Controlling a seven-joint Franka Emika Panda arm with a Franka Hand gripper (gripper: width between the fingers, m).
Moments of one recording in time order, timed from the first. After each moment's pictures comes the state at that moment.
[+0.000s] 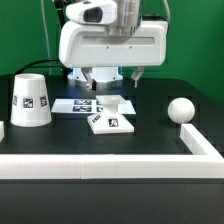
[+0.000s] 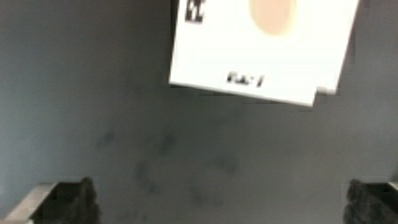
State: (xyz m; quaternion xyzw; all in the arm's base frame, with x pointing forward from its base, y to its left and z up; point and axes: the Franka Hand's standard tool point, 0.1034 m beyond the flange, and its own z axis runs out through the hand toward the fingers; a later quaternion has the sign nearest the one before) arm 0.491 0.003 0.092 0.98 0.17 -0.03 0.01
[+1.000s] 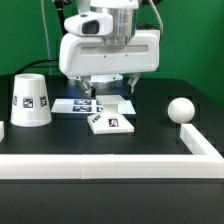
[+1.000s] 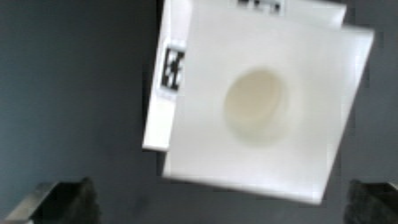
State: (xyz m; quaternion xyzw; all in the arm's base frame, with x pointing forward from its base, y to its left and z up) arm 0.460 0.003 0.070 0.98 0.18 -0.03 0.00
